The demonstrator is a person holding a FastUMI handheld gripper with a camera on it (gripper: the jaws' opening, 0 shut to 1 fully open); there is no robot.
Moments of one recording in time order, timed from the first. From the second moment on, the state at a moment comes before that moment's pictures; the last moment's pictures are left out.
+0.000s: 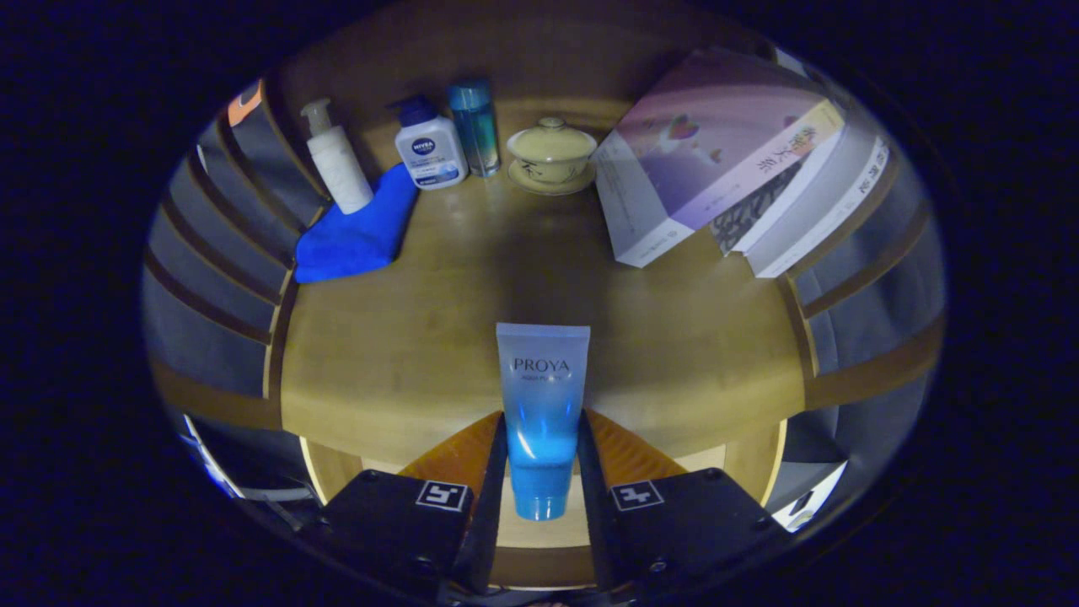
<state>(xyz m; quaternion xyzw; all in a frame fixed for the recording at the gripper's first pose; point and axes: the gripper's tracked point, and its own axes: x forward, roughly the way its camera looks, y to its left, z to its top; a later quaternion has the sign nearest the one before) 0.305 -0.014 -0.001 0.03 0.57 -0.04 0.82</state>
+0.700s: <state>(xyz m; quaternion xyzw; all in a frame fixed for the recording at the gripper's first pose) 0.305 -0.021 0.007 0.04 0.54 -0.03 0.84</state>
